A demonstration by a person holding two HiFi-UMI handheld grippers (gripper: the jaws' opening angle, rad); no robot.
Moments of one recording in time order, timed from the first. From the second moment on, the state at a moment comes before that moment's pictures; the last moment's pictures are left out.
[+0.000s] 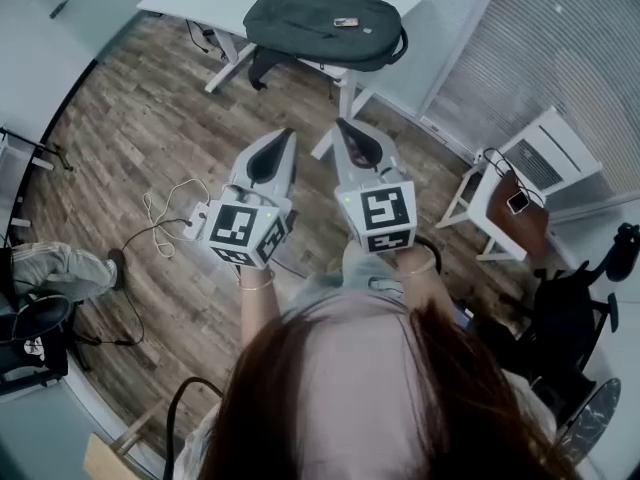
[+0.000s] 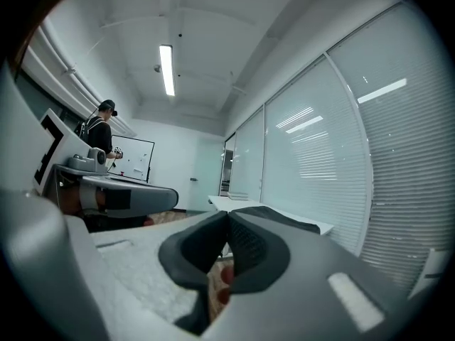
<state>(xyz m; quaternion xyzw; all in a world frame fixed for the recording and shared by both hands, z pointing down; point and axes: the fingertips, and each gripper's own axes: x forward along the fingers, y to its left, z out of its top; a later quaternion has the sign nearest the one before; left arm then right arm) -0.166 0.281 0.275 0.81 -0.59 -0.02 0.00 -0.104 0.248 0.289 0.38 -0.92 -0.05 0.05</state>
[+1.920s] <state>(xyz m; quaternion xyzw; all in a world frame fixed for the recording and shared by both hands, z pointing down) -0.213 0.078 0.342 0.82 -0.57 0.02 0.05 -0.161 0.057 0.380 0.40 -0.91 0.00 0.12</state>
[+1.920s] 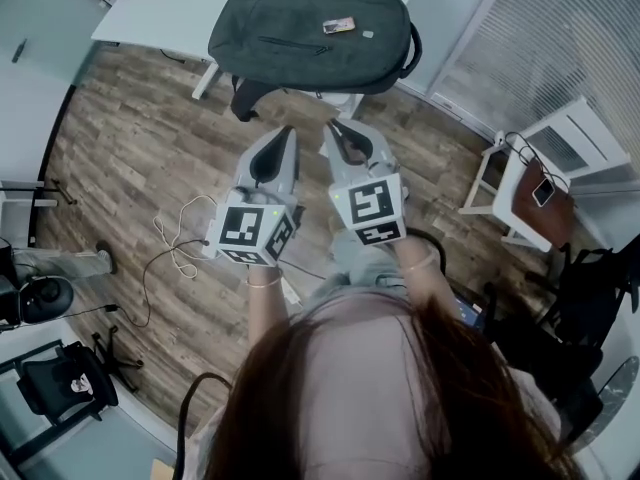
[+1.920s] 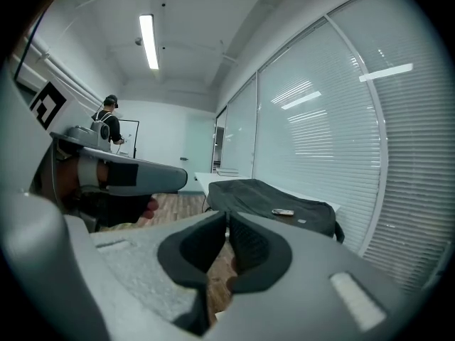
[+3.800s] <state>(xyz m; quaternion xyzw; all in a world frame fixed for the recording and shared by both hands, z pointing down) -0.231 -0.065 0.427 0.85 -0.52 0.06 0.10 -0.196 -0.044 0.490 0.44 -0.88 0.09 0.18</state>
